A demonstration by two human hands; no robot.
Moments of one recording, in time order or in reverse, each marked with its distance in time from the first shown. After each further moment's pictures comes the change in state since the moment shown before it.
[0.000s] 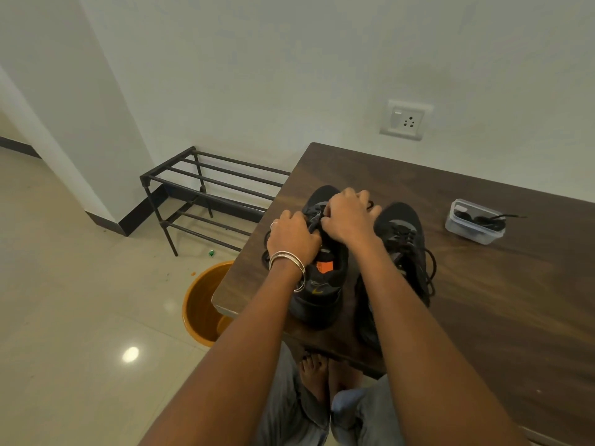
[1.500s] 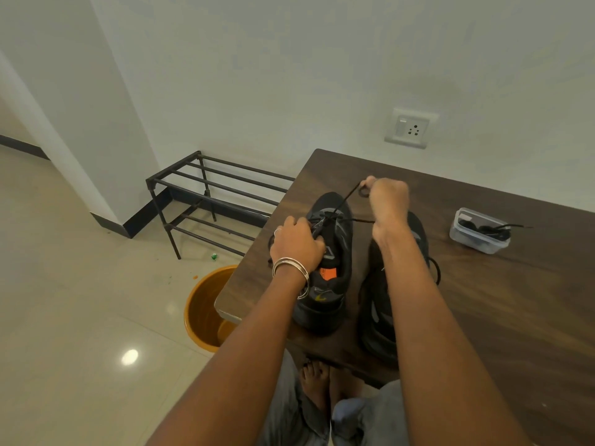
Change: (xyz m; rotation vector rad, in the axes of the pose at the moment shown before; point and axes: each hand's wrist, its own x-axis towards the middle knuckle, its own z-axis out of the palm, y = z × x) left_hand -0.002 0.001 -0.003 -0.001 -0.013 -0.021; right_hand 0.009 0.016 -0.040 1.204 0.271 0.454
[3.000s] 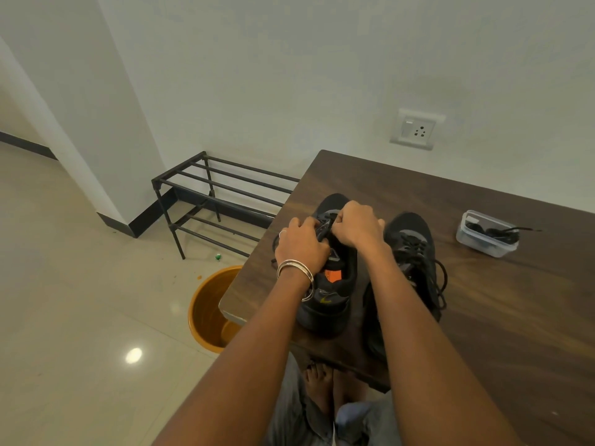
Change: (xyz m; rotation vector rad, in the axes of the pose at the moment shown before) left_hand -0.002 -0.001 -0.001 -0.016 -0.018 0.009; right_hand 0.003 0.041 0.031 -1.111 -0.298 -0.289
